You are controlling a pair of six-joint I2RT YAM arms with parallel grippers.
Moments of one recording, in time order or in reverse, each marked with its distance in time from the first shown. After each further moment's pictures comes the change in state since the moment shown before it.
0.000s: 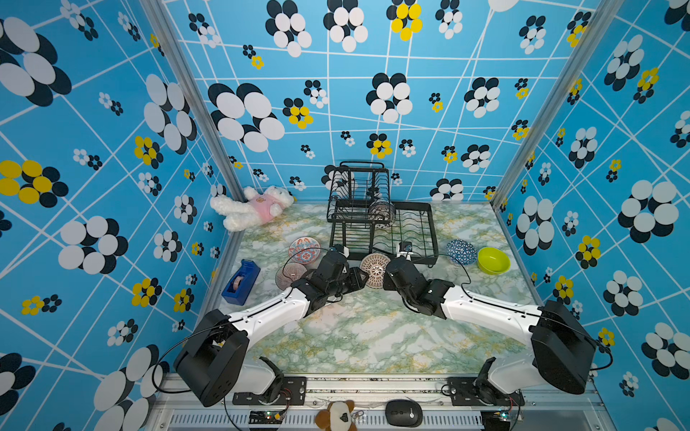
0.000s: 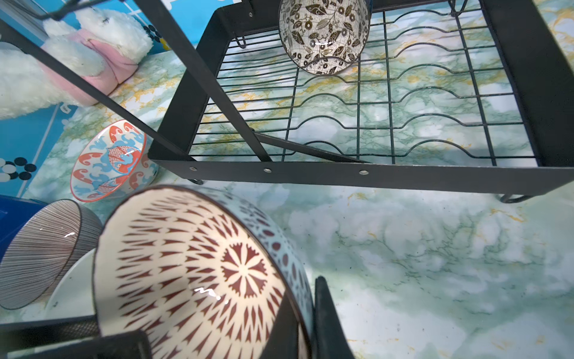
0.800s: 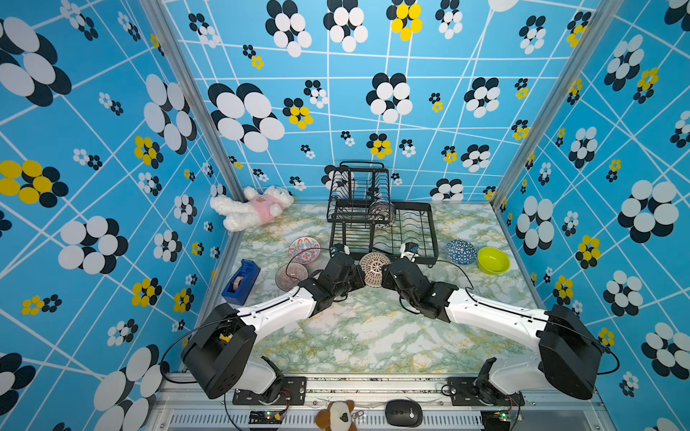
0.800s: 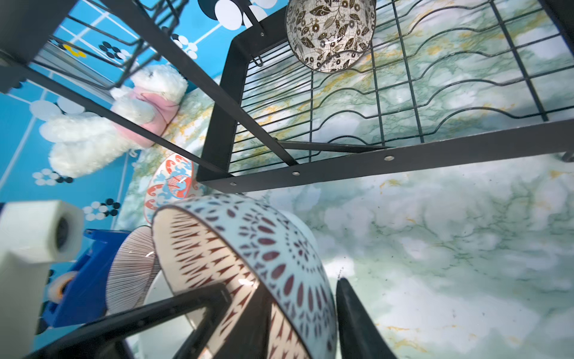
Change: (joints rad) left arm -0.053 0.047 0.022 0.031 -0.178 -0.028; right arm 0.005 -0.056 -0.027 0.057 -0.062 0.221
